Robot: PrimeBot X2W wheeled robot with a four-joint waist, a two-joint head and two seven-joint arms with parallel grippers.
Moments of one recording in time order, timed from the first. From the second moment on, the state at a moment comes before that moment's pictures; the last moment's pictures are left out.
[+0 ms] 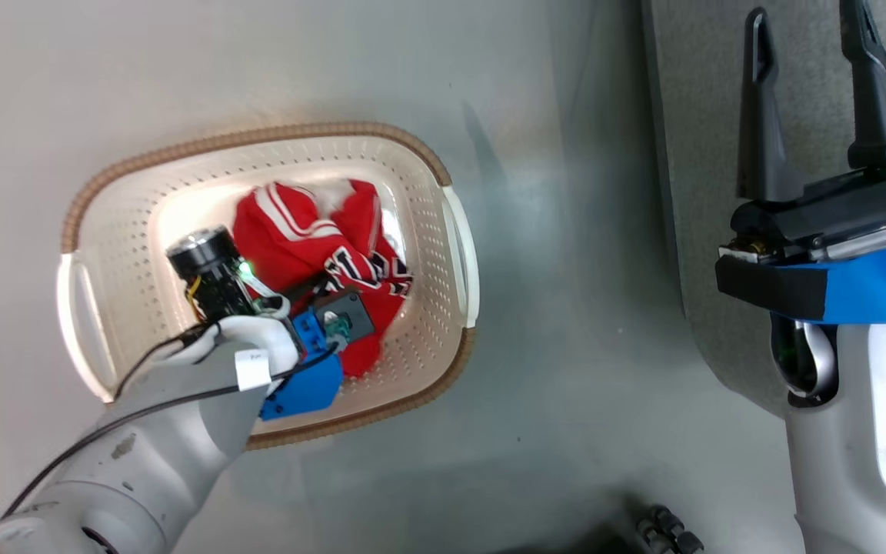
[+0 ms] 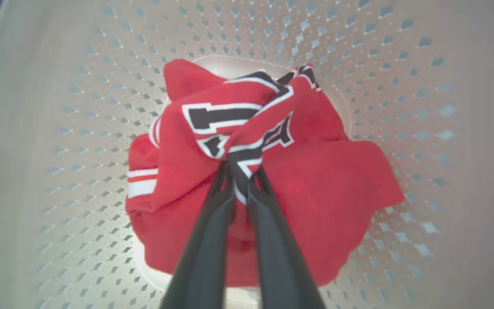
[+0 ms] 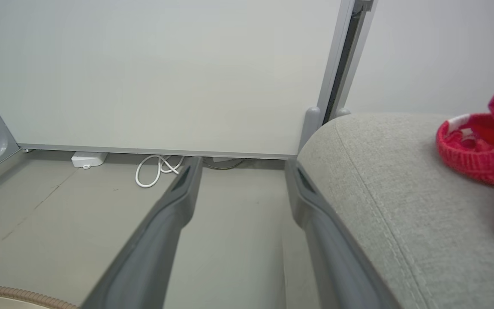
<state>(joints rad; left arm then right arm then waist) -0.97 0.18 -1.28 1.23 -0.15 -0.13 -0.17 -0.55 -0.05 0.01 -0.02 0.06 0.13 -0.26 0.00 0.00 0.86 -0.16</state>
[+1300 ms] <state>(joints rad) -0.72 0.23 -0.83 0.72 -0.43 -0.09 -0.26 -0.24 -0.05 -0.04 0.11 0.06 0.13 -0.26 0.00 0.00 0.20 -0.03</state>
